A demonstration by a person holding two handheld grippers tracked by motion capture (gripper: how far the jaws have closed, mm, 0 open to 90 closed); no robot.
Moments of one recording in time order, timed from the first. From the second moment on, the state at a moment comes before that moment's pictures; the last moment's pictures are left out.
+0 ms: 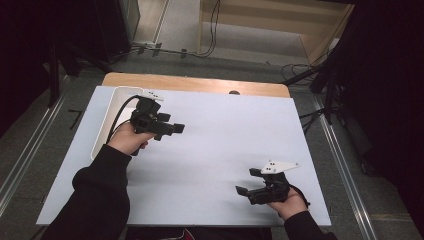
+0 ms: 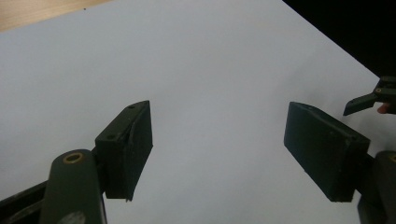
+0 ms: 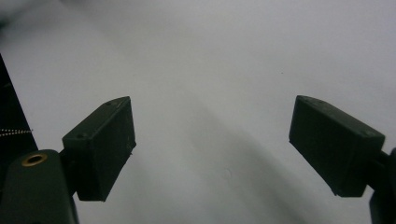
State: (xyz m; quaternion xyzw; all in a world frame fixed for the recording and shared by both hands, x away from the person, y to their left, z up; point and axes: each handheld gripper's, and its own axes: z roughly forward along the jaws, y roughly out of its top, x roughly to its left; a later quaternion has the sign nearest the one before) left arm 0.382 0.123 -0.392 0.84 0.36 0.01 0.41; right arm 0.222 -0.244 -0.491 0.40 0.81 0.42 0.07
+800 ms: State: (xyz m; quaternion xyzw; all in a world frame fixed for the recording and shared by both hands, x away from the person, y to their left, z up) left arm 0.353 0.120 -0.418 0.86 0.33 0.01 0.40; right arm 0.221 -0.244 -0.491 0.41 0.81 0.41 0.06
